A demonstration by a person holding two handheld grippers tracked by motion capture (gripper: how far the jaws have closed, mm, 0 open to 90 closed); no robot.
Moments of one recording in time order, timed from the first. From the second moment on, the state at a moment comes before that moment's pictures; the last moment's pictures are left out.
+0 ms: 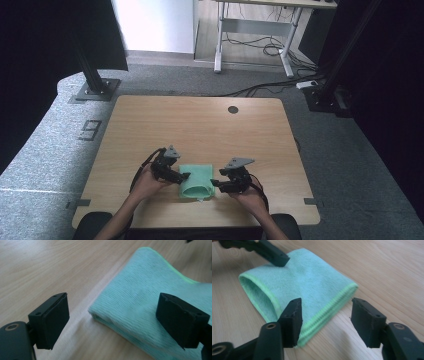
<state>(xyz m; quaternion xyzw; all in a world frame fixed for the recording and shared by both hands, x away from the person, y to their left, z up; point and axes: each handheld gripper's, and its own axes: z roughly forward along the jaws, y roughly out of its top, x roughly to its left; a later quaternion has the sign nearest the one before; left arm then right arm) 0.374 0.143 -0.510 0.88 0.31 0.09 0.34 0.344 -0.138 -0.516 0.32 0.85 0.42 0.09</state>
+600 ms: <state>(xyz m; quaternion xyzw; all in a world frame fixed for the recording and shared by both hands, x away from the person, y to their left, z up) 0.344 0.152 -0.534 0.88 0.33 0.10 0.32 0.335 -0.121 -0.539 0.30 0.87 0.37 0.10</state>
